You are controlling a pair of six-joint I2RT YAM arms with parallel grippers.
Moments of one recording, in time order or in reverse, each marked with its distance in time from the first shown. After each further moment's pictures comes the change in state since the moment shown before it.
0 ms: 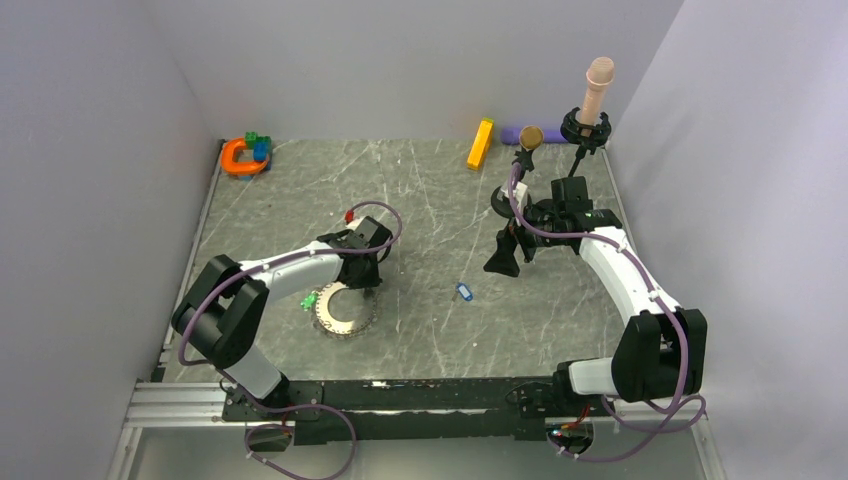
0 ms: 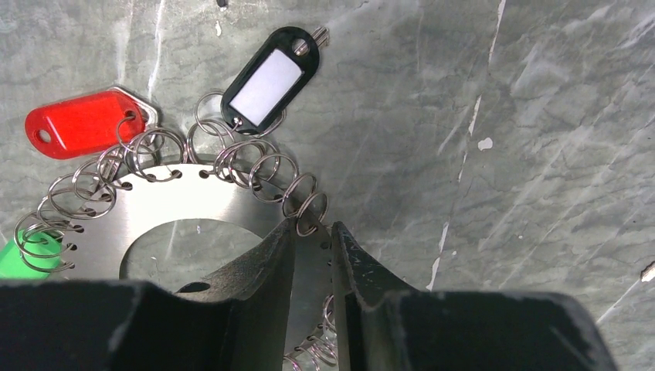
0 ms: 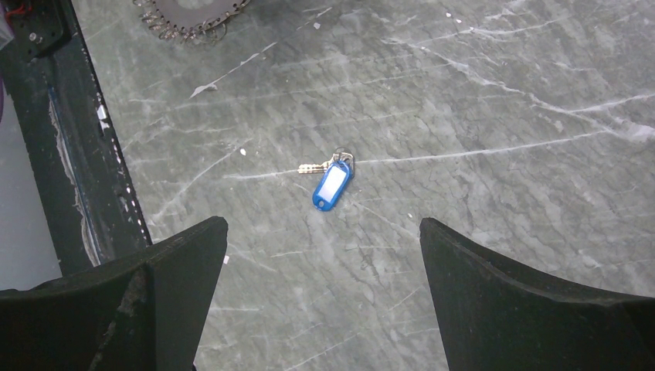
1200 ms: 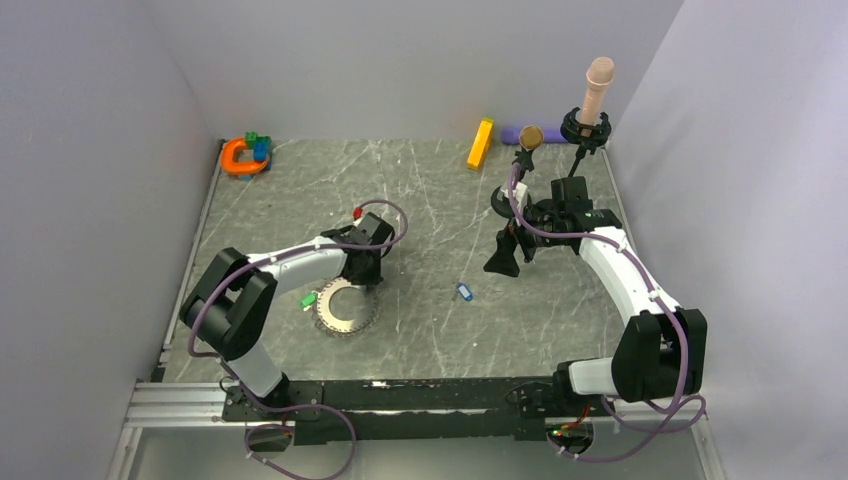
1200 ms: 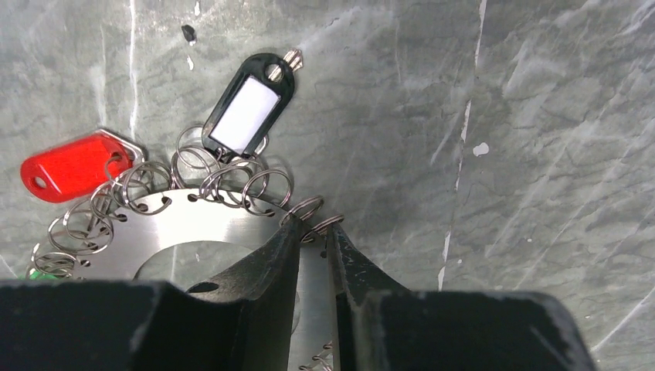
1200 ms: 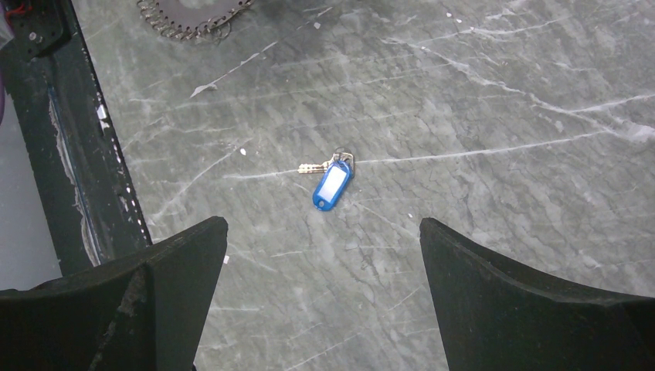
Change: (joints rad) left arm 0.015 0.047 0.029 0.019 0.039 0.098; right arm 0.001 0.000 0.000 0.000 0.001 0.000
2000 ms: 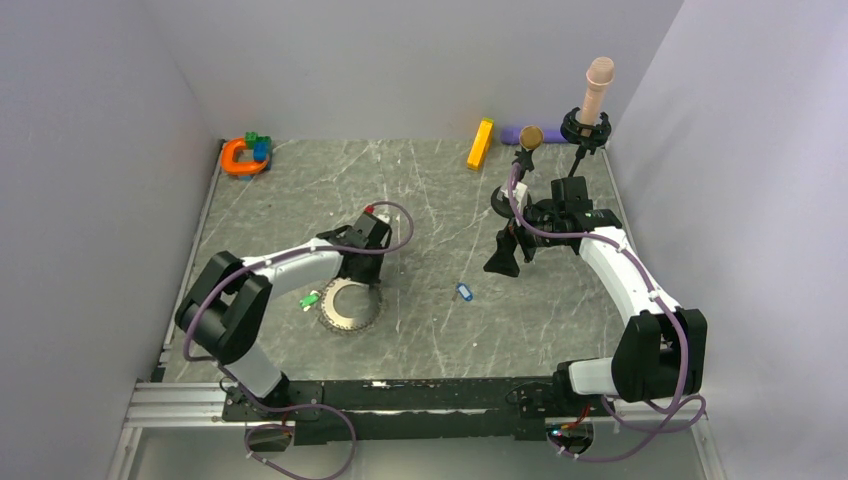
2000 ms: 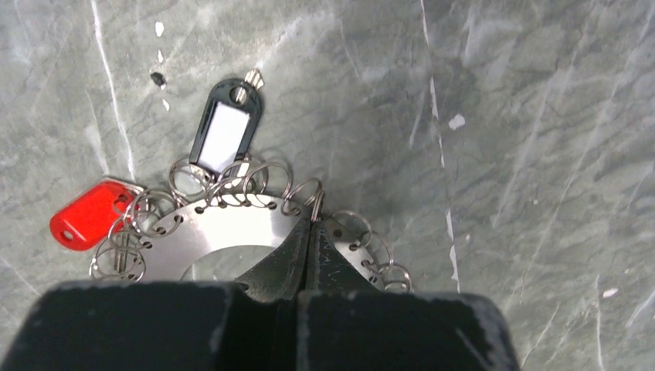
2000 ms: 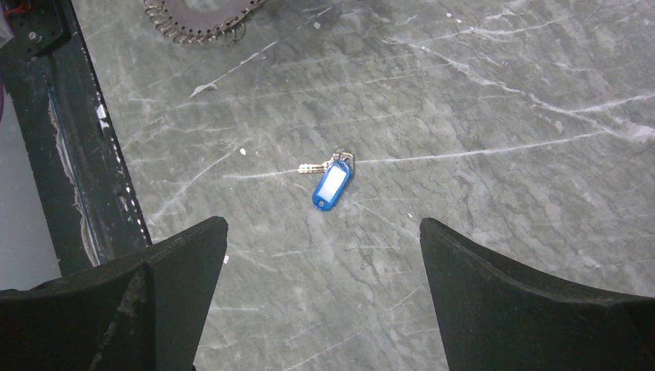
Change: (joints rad) left arm 0.008 -0.004 0.001 0.050 0.059 0.241; right arm 0.000 0.000 0.000 0.000 0.000 -0.002
